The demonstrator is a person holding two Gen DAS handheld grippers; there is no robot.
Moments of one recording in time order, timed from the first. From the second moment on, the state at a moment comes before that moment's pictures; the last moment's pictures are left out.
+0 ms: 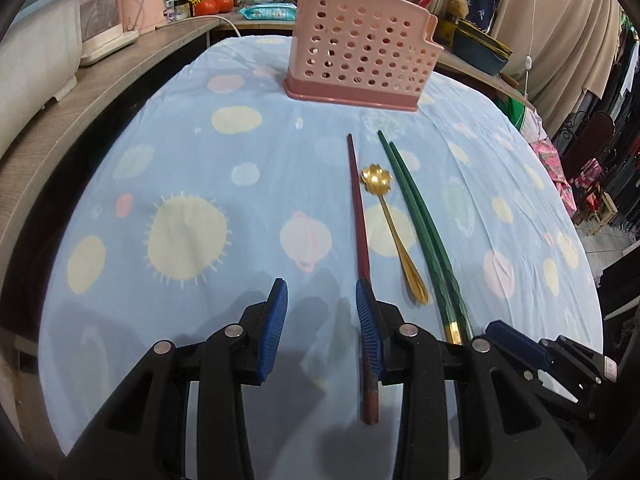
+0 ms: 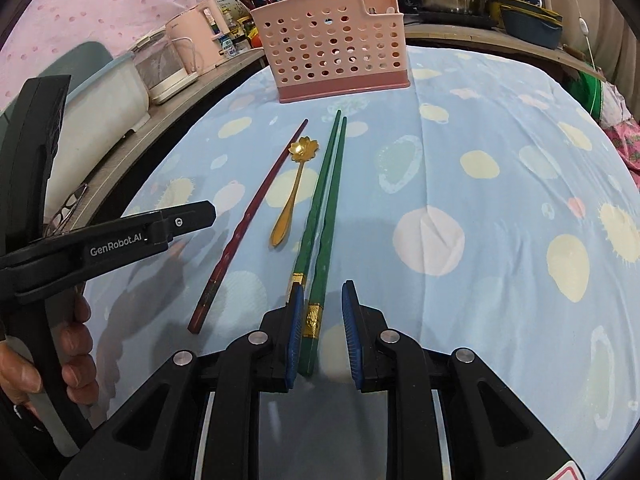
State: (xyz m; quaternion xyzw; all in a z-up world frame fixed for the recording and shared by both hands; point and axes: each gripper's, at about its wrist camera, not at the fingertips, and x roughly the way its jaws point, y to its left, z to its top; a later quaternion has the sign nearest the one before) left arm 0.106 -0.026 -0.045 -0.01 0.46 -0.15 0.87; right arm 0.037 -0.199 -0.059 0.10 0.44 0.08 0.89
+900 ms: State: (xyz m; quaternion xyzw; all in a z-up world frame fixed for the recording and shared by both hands) left arm 0.075 -0.038 -0.059 0.01 0.48 -0.17 0.86; right arm 0.026 -0.207 -0.066 0.11 0.44 0.07 0.89
